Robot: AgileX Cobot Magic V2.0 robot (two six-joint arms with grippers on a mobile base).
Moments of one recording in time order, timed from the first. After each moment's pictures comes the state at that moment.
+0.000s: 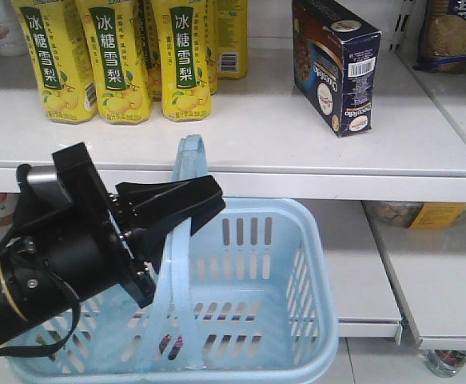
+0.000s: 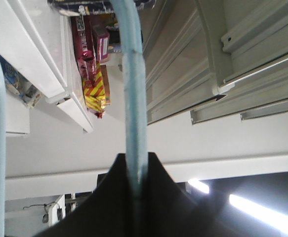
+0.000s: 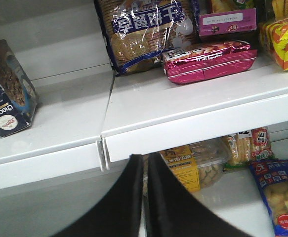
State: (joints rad) left arm -0.60 1.17 -0.57 0.60 -0.76 -2.16; right arm 0.45 0.18 -0.51 -0.89 0.74 1.00
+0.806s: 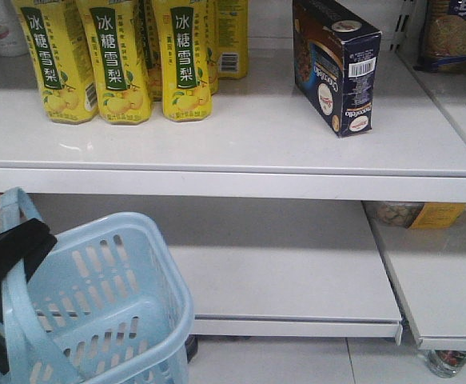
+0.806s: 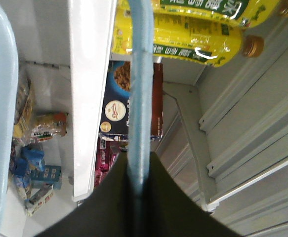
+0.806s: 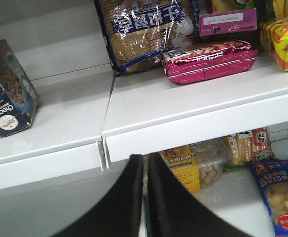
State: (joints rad) left arm -0.40 0.67 -0.25 0.38 -0.41 -2.16; right arm 0.45 0.18 -0.51 -0.89 0.74 1.00
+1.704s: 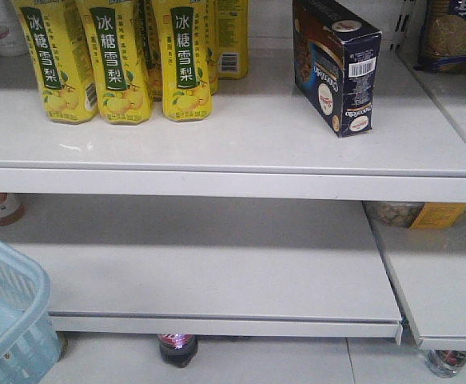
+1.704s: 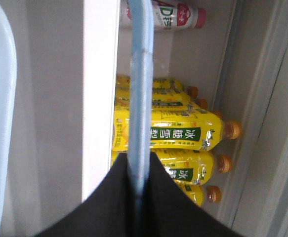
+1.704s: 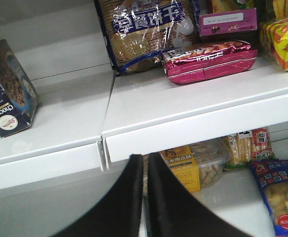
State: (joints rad) left arm 0.06 0.25 -0.17 0.46 -0.05 -2.16; right arm 0.45 0.18 -0.51 -0.89 0.74 1.00
